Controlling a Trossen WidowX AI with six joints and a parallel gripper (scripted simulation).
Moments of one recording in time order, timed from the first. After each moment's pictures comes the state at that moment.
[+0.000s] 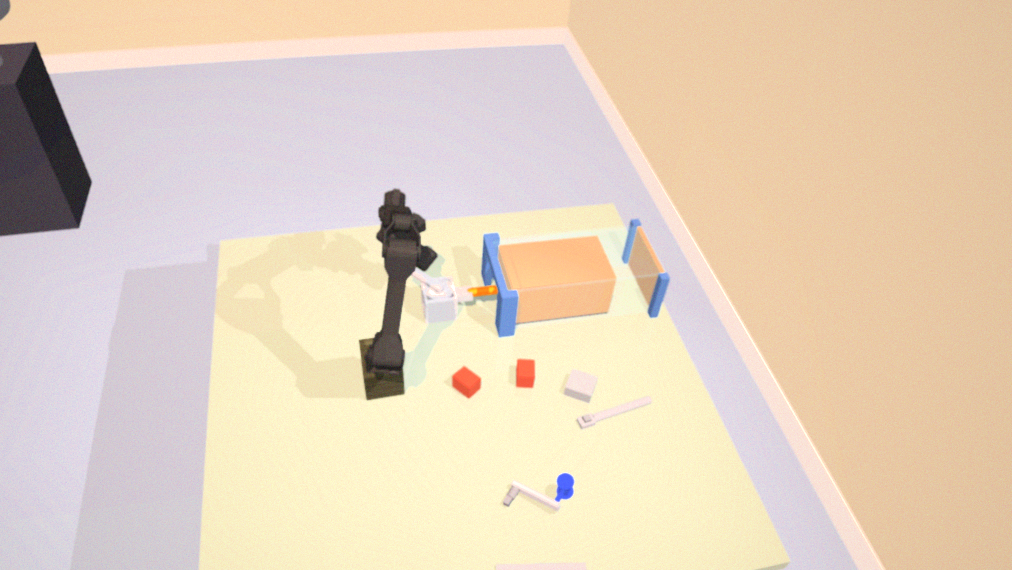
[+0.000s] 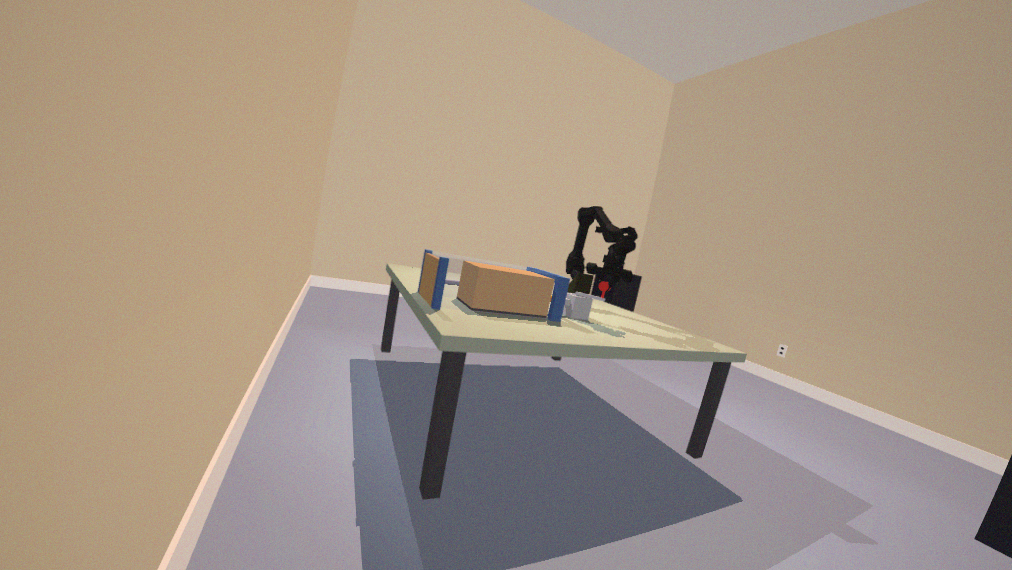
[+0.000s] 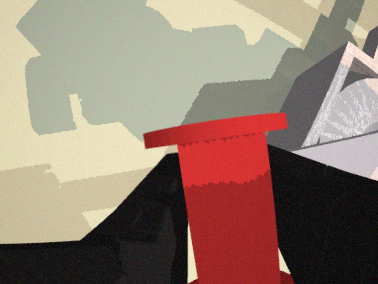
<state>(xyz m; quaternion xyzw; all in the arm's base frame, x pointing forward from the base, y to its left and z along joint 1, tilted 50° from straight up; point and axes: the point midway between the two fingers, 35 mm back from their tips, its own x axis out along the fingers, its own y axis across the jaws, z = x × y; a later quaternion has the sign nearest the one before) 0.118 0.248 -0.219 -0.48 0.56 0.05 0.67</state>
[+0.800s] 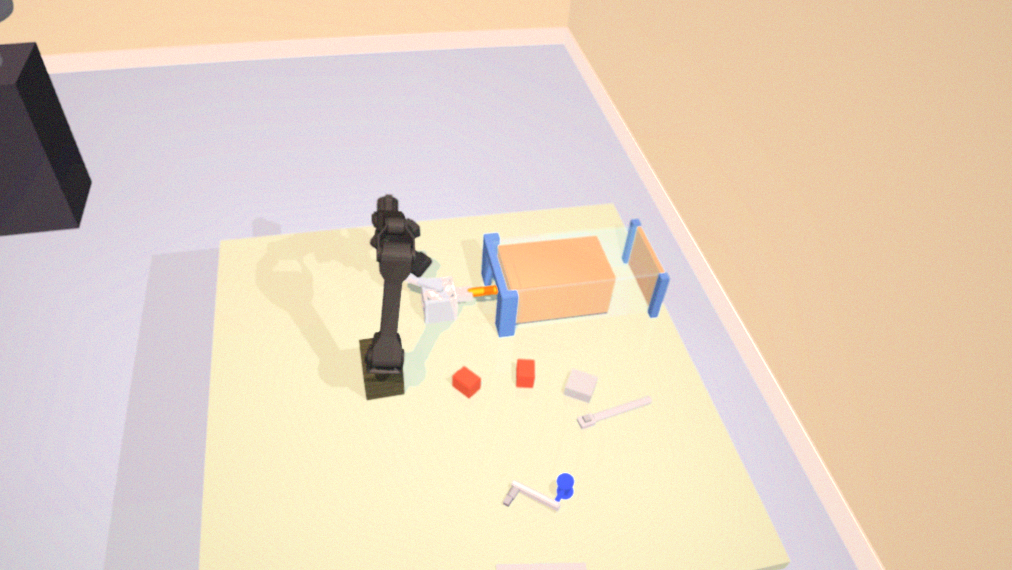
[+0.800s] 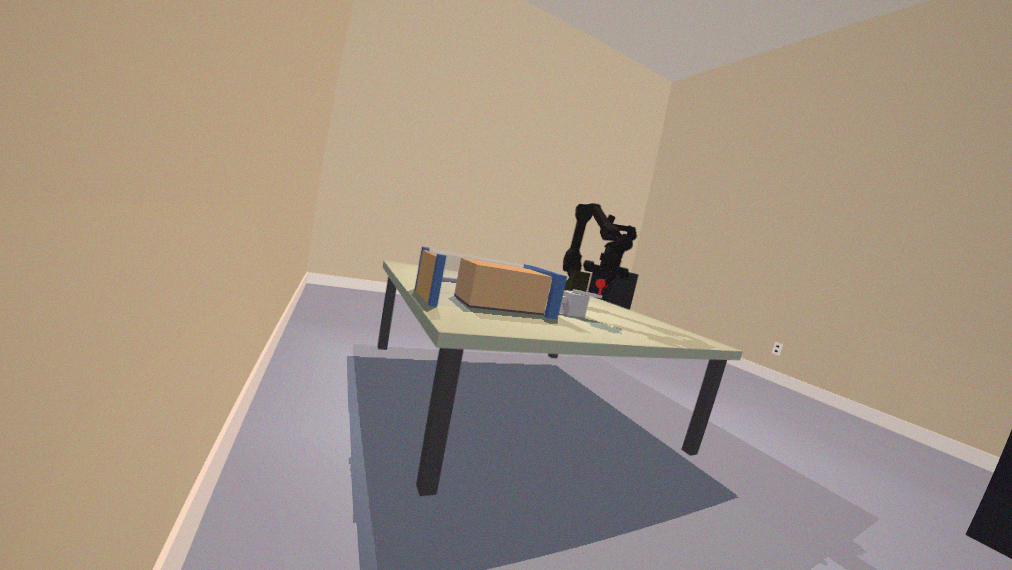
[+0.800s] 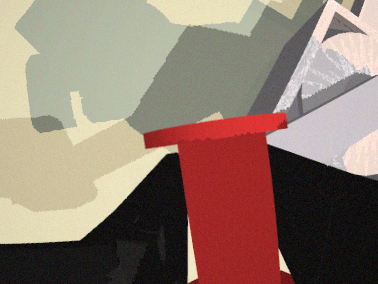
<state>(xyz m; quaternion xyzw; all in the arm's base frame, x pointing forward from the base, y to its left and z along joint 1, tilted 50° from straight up) 0.099 0.233 -0.205 -0.49 0.56 0.05 0.67</state>
